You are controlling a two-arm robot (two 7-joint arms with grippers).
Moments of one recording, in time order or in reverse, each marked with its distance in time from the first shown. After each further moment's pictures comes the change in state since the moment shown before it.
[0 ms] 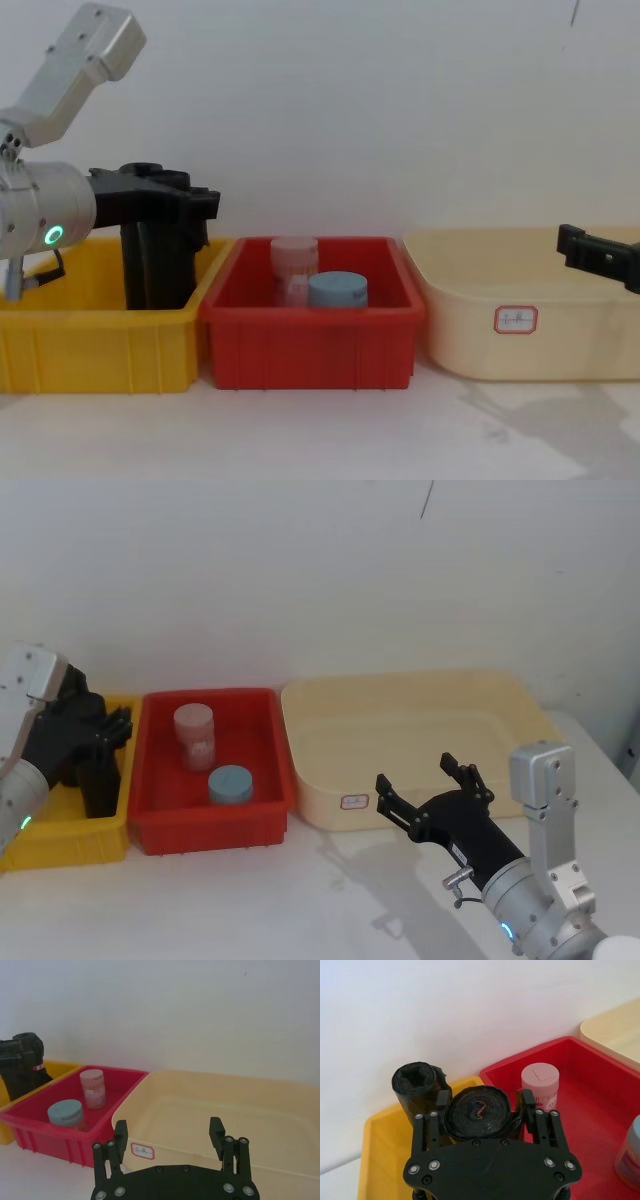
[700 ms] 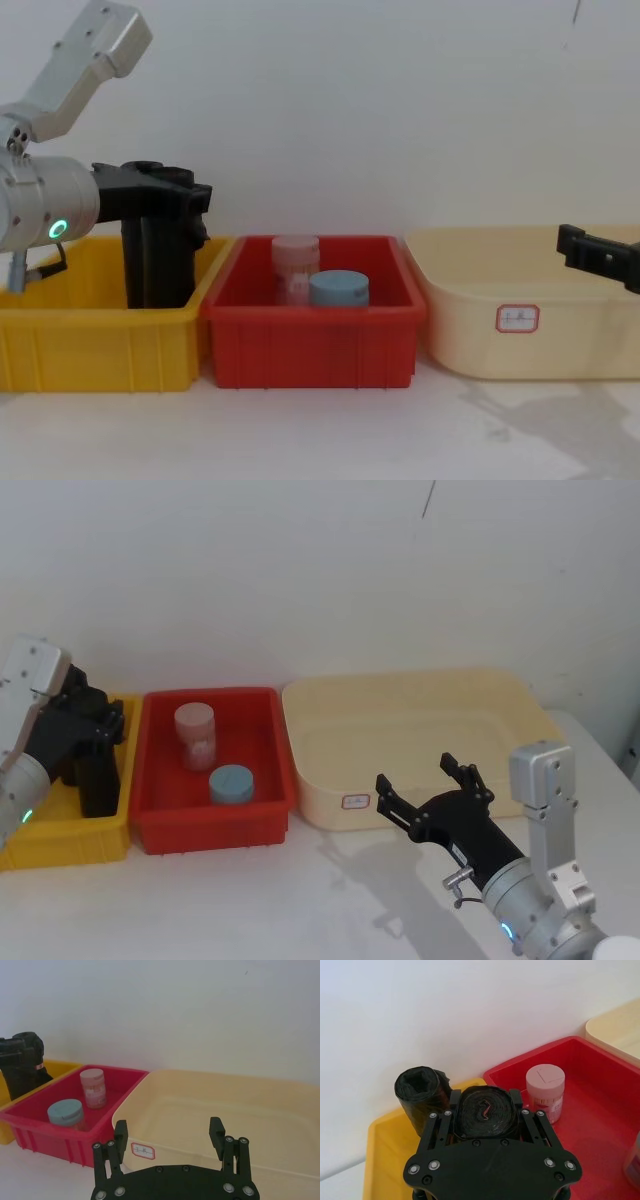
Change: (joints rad) left arm -0.022 -0.005 0.008 0.020 0.017 0.002 0.001; right arm 0.000 0.000 0.000 0.000 0.000 0.000 0.000
